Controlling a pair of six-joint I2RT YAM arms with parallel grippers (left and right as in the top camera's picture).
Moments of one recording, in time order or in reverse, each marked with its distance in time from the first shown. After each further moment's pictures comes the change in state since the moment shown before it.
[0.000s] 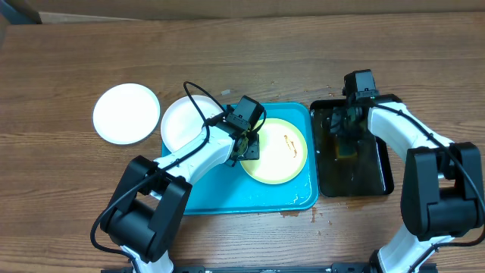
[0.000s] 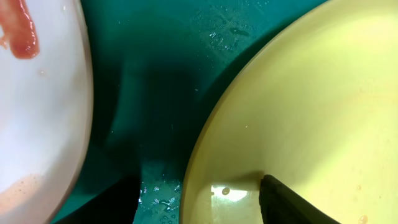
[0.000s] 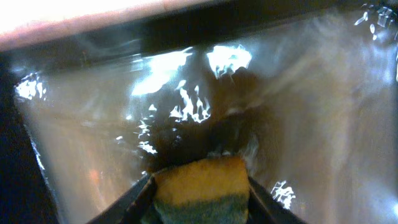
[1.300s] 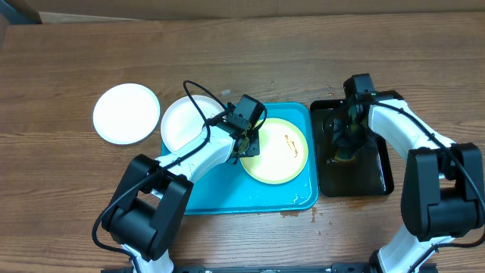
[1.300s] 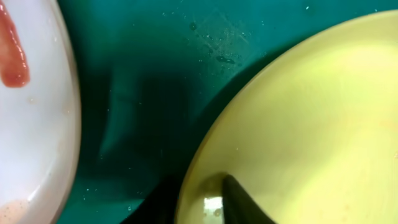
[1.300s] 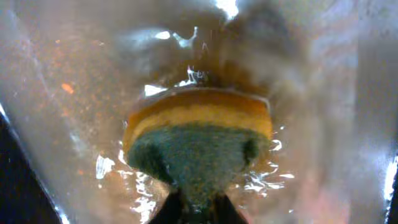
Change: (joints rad) left arm 0.000 0.010 0.000 0.057 -0.003 -0.012; right arm 0.000 -0.002 0.026 -0.212 -0.007 -0.029
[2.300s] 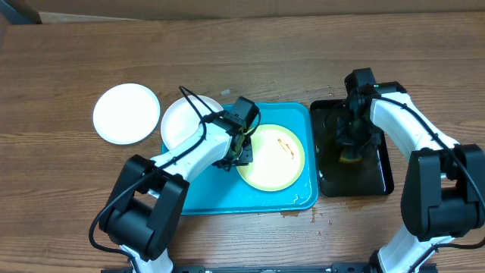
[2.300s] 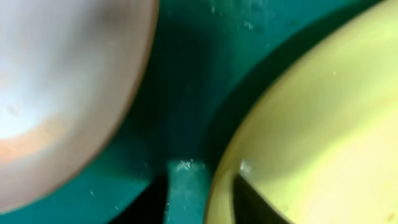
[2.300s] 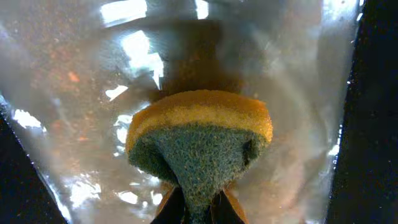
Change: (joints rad) left arm 0.031 -0.006 0.019 -0.205 0.042 -0.040; right arm 0.002 0.000 0.083 -0.151 0.052 -0.026
